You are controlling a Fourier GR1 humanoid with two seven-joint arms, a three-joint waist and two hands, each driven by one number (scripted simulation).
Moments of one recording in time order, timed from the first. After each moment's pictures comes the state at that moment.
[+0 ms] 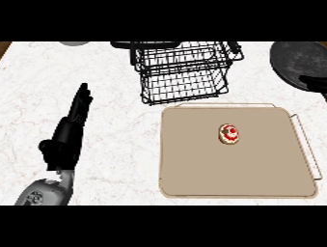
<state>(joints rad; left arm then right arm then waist) -0.14 0.23 -0.26 -1.58 0.04 0.36 0.05 -0.36 -0.71 -0.18 -1.85 -0.06 0.96 0.05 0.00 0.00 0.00</state>
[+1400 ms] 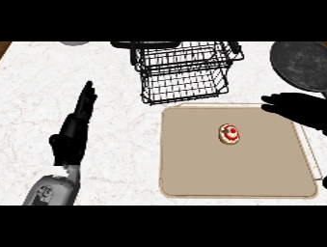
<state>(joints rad) -0.16 0.13 -0.18 -1.53 -0.05 0.28 0.03 -0.29 -0.67 0.01 -1.86 0.51 0.85 -0.18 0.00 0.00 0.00</state>
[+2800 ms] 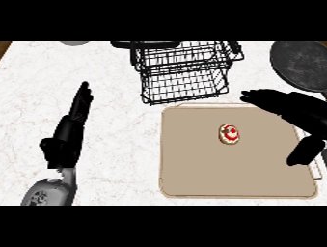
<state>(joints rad) -0.13 0.09 -0.11 -1.59 -0.11 0.20 0.06 -0.36 -0.50 0.06 -1.54 0.82 0.68 -0.37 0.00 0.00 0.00</state>
